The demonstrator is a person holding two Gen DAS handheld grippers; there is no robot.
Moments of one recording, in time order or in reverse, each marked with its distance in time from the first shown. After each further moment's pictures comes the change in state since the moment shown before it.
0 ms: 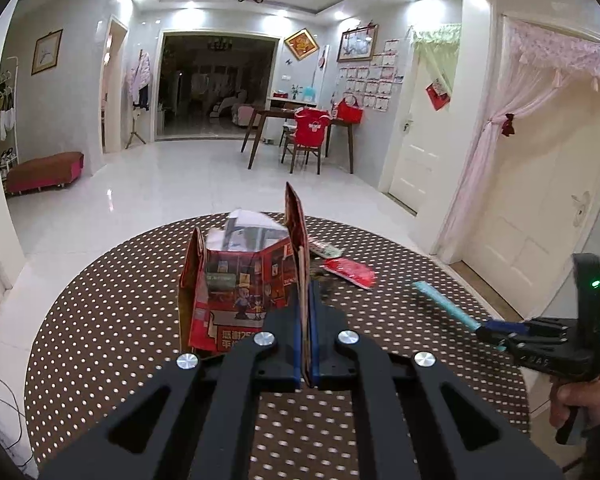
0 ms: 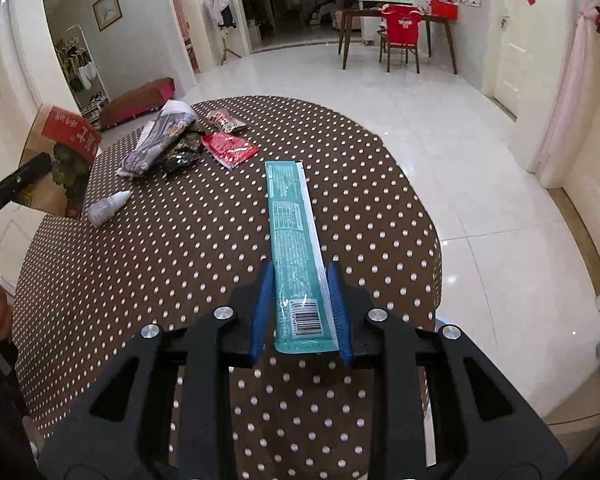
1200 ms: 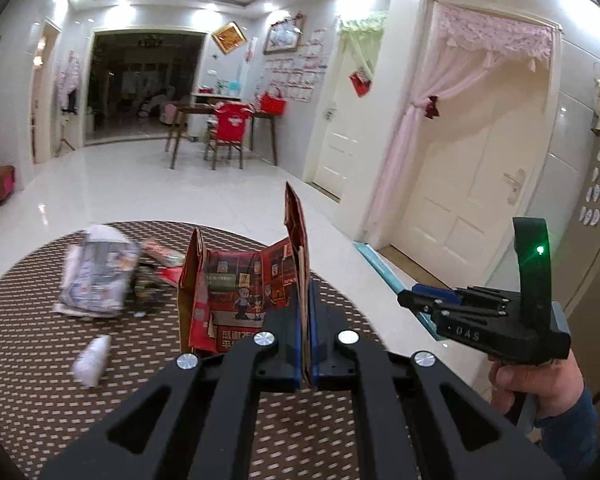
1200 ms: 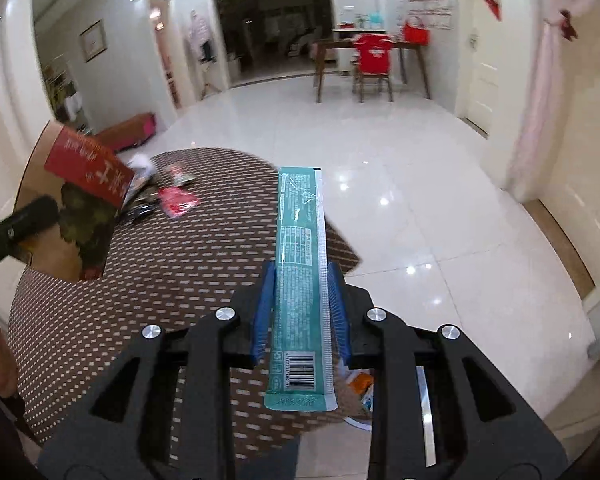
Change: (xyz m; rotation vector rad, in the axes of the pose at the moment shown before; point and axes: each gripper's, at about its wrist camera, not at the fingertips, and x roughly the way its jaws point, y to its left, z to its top) left arm 0.028 -0.136 0.004 0.082 0.041 -0.268; right arm -0.067 -0.080 0.003 0.075 -0.144 -0.083
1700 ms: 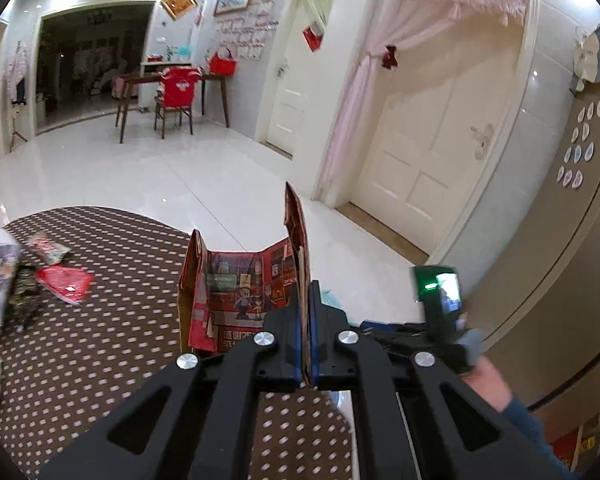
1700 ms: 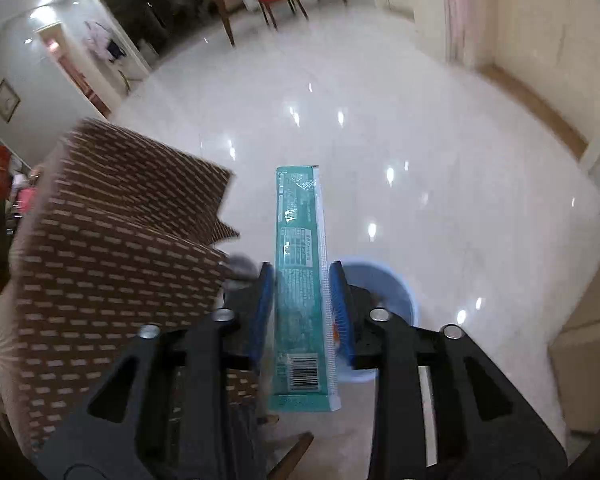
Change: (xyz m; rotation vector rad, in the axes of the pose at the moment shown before) left arm 0.103 -0.078 -0.004 0.074 0.165 -0.136; right arm 0.102 -0.157 -0.086 0.377 0.267 -0.058
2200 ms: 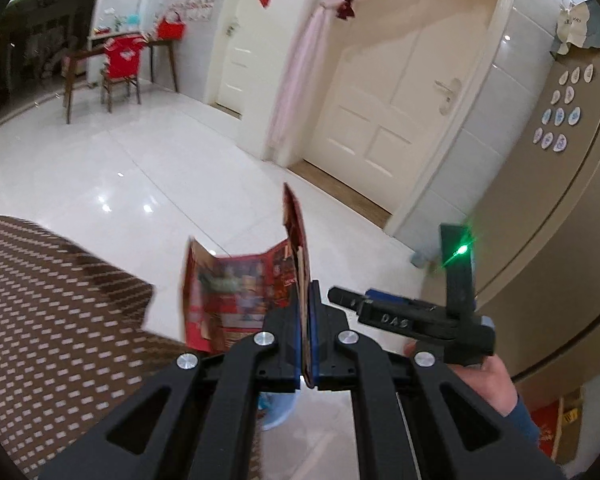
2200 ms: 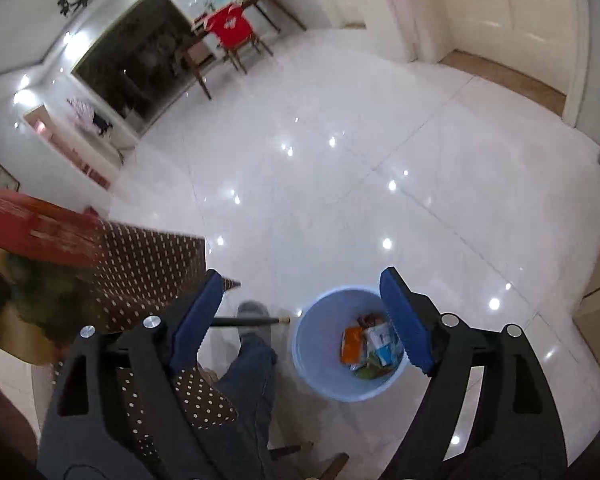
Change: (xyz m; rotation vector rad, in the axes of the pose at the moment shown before) left arm 0.101 -0.062 0.009 0.055 0.166 -0.167; right arm -0.056 -0.082 0.016 0.205 -0.178 0.049
